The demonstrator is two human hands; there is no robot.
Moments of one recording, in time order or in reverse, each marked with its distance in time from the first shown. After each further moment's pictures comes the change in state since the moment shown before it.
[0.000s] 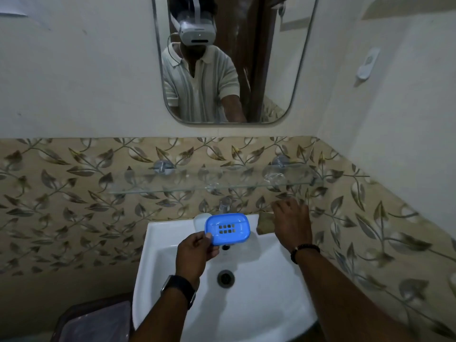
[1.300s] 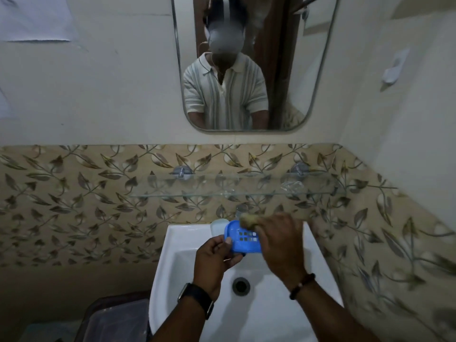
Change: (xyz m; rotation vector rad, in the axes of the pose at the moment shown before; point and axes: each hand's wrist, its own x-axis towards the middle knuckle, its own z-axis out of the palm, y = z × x) left_hand -0.023 0.012 0.019 -0.158 -0.060 -0.016; right_hand -0.028 -0.067 -0.044 0.528 0.389 -0.153
